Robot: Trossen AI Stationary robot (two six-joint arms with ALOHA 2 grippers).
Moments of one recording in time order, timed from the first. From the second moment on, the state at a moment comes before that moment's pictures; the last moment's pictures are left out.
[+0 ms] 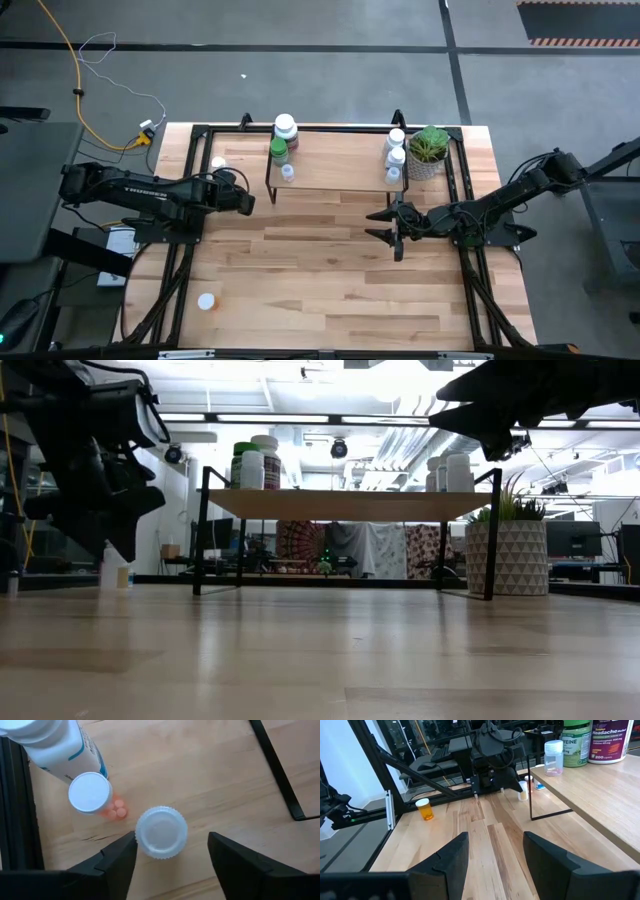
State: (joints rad) left arm 0.18 1.02 0.45 -0.80 -0.53 -1.15; right arm 0.36 1.07 0.37 0.56 0.42 0.26
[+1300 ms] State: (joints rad) left arm -0.04 1.01 0.61 -0.79 -0.34 -1.04; right arm 0.36 1.07 0.37 0.56 0.42 0.26
